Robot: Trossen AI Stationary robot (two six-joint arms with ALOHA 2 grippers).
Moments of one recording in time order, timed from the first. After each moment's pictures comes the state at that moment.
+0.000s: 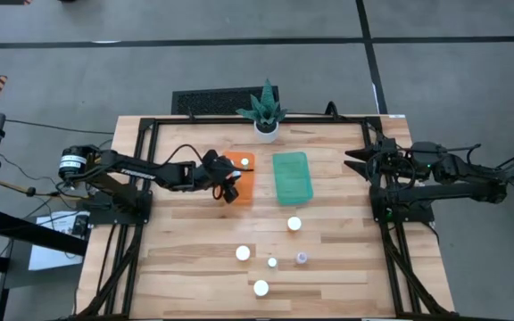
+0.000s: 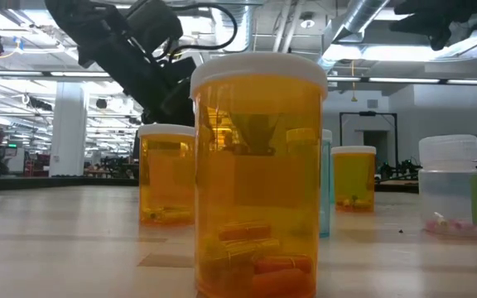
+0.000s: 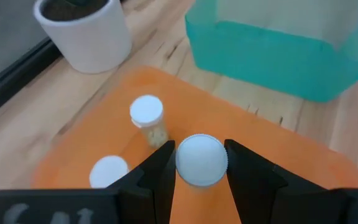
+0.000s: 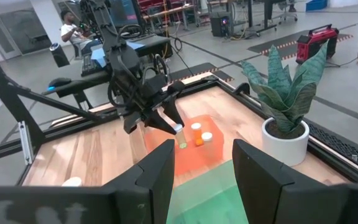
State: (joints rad) left arm 0.11 1.46 0.68 0.10 -0.35 -0.22; right arm -0.04 0.33 0.64 -0.46 0.24 0.25
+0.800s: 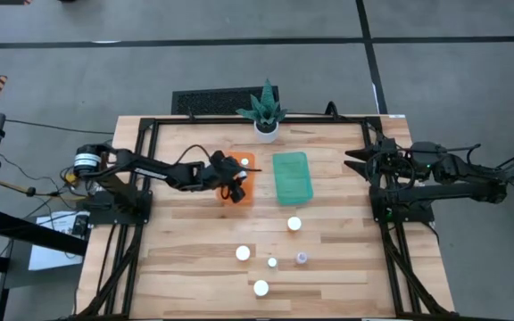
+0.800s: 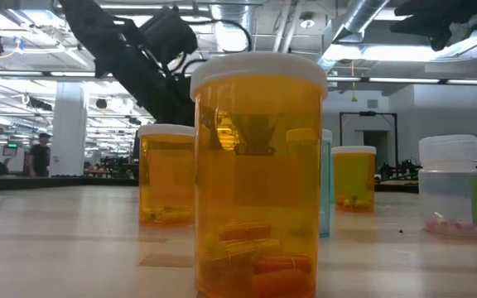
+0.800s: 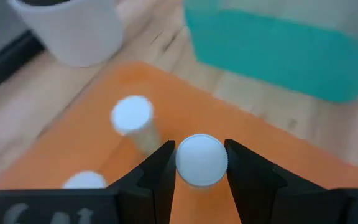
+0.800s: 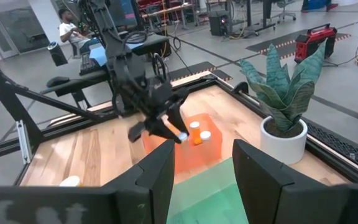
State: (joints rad) left arm 0.12 1.60 0.74 0.13 -0.36 -0.23; right arm -0.04 0.33 0.64 -0.47 0.25 0.25
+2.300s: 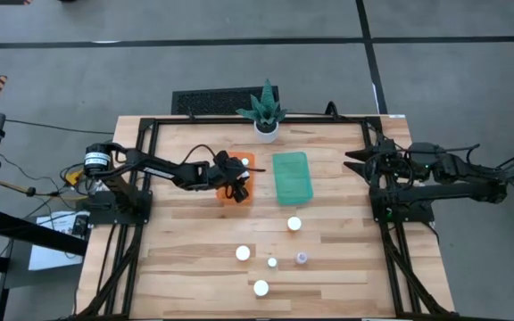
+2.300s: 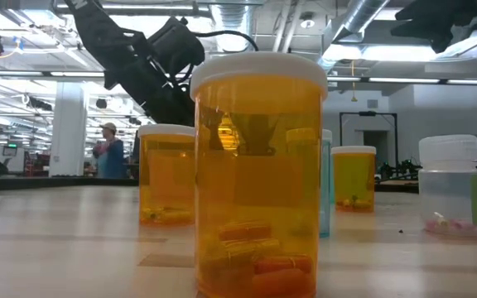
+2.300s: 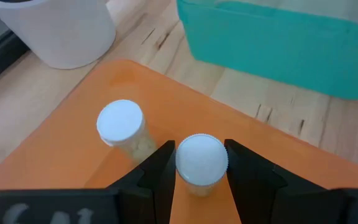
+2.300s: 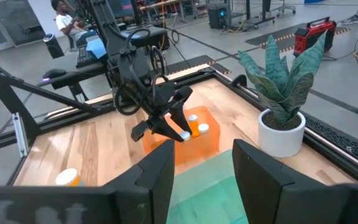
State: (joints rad) left arm 0.14 1.67 0.76 0.18 -0.32 -0.20; right arm -0.04 0.33 0.64 -0.50 0.25 0.26
